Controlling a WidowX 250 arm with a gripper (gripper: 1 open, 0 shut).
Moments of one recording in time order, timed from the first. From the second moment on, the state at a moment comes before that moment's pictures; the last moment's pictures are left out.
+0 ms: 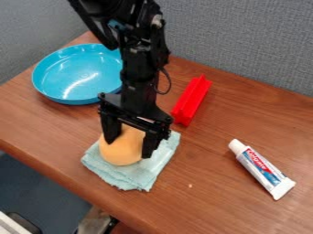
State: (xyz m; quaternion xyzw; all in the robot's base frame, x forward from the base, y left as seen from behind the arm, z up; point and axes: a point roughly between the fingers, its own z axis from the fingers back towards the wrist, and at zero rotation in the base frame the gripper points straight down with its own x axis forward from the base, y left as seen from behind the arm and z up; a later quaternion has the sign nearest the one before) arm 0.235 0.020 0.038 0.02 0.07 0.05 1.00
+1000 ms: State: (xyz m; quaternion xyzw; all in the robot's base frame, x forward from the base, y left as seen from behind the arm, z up) arm 0.235 0.029 0.045 0.00 0.09 0.06 0.99
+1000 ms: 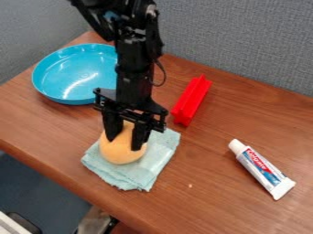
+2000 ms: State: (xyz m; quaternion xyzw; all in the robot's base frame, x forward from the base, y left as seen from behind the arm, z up) arm 0.239 0.035 0.058 -0.01 0.10 0.06 0.99
